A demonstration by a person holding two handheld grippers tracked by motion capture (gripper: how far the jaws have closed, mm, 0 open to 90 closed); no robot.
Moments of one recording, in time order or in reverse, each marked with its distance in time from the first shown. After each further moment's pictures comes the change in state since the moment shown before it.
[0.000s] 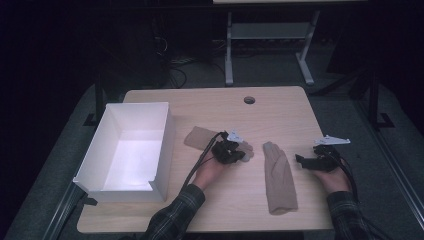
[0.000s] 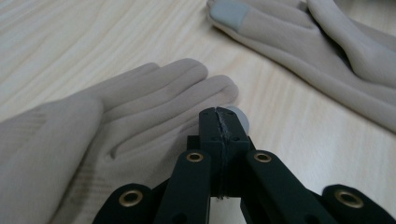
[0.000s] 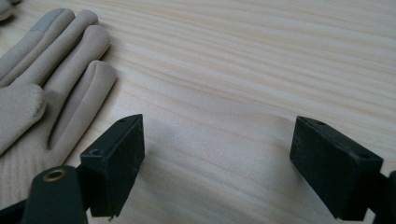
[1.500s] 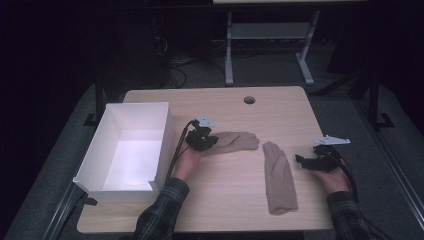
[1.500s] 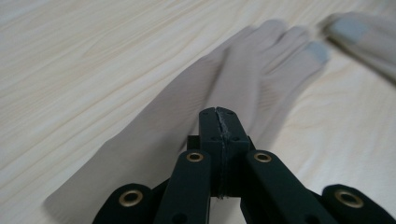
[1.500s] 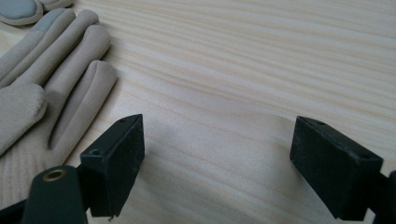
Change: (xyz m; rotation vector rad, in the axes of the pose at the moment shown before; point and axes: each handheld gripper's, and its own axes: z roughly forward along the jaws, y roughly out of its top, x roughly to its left) left arm 0.056 -0.026 -0.060 -0.033 0.222 -0.166; right arm 0.000 0.000 0.000 0.002 0.001 -0.004
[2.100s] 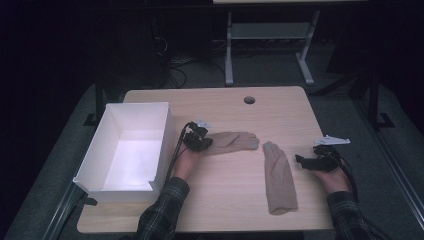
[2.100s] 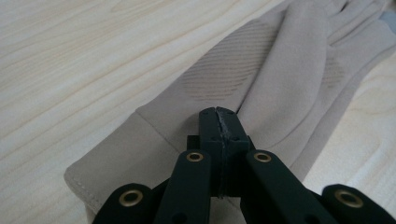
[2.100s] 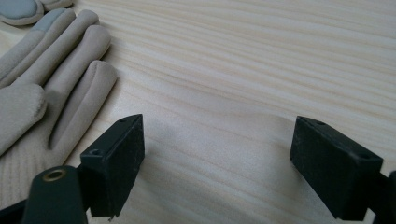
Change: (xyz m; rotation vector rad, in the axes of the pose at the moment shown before) left arm 0.011 -0.012 0.015 0.062 0.050 -0.054; right arm 0.000 0.000 0.000 0.000 0.000 0.000
